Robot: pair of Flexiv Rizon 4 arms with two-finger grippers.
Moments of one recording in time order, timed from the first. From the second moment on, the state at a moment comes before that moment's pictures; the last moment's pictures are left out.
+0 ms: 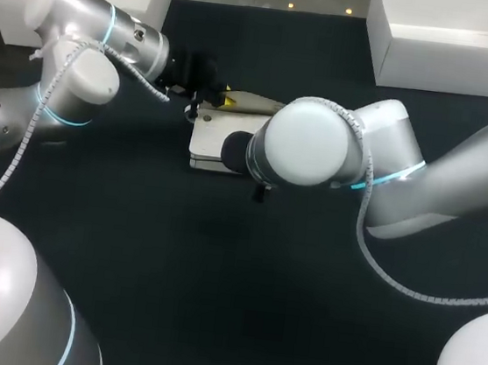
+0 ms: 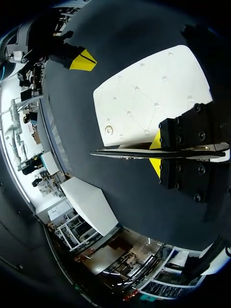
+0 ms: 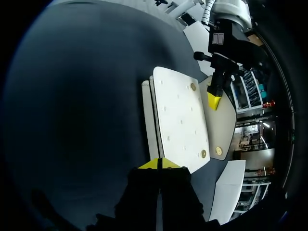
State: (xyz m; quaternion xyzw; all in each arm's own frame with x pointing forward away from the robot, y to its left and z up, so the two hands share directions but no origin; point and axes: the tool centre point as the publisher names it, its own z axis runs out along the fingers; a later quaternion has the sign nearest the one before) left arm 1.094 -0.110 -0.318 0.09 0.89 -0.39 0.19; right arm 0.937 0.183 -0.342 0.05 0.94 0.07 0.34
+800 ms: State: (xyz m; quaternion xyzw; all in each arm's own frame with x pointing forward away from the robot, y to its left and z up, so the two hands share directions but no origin) left arm 1.086 -0.117 -0.326 0.11 0.91 -0.38 0.15; right arm 0.962 0.180 -0.362 0.05 0.92 0.06 0.38
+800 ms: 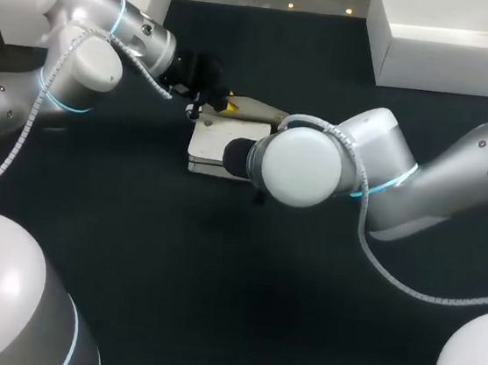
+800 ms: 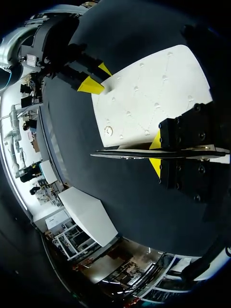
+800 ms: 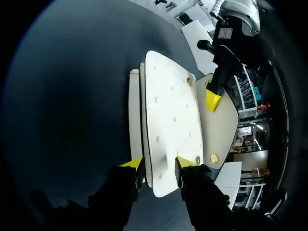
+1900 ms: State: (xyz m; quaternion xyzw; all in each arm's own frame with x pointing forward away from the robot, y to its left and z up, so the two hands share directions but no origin) left arm 1.081 -0.116 -0.330 0.13 0.90 -0.38 0.13; right arm 0.976 0.178 -0.364 0.04 0.92 0.06 0.38
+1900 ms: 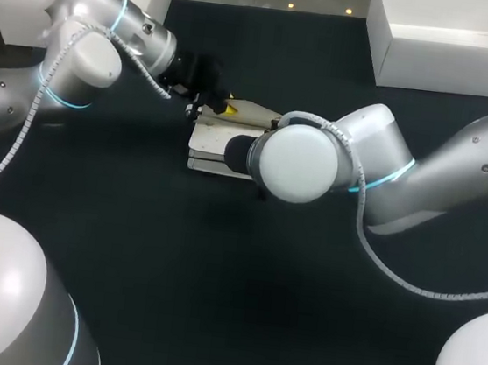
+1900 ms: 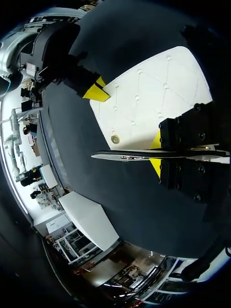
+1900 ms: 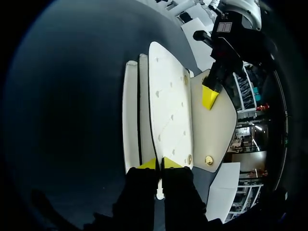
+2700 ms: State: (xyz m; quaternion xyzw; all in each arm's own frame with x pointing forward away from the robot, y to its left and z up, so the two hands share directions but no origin) left arm 1.054 -0.109 -0.346 0.20 0.87 -0.40 0.20; right arm 0.974 0.177 -0.365 0.05 0.92 0.06 0.38
